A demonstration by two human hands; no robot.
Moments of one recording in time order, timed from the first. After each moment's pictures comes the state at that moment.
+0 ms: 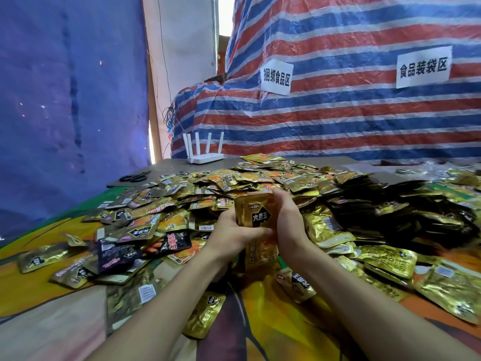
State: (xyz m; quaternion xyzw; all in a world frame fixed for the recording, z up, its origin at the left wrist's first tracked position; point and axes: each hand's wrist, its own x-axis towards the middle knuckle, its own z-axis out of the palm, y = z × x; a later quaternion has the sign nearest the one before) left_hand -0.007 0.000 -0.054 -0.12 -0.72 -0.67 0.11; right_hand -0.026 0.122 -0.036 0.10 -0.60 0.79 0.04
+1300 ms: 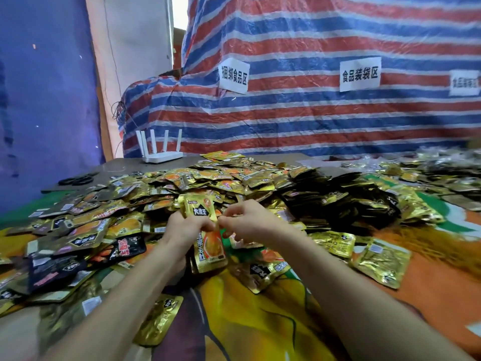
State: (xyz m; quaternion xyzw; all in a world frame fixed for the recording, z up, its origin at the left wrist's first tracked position) left_hand -0.016 -0.002 -0.046 0.09 -0.71 -0.70 0.04; right_hand -0.020 0.157 -0.018 0.14 -0.90 0.42 -0.02
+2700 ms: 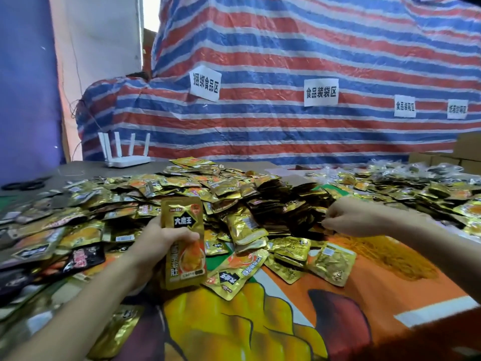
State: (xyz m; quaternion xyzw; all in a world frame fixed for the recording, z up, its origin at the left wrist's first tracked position) left_hand 0.010 0.007 -0.038 -0.09 -0.70 -0.71 -0.04; right_hand 0.035 0.372 0.038 -0.01 -1.00 0.06 0.00
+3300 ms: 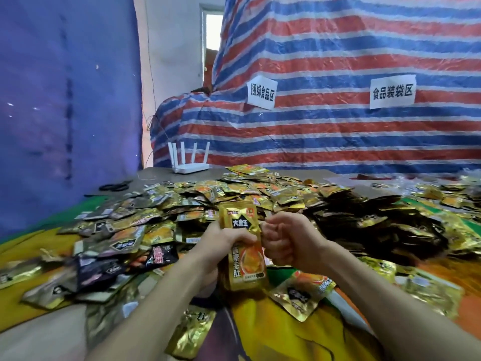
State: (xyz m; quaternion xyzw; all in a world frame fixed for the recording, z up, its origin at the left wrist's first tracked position) left_hand 0.010 0.000 -0.028 -0.03 -0.67 -0.74 -0.02; right_hand -0.033 0.178 -0.025 0.21 -0.65 0.68 -0.26
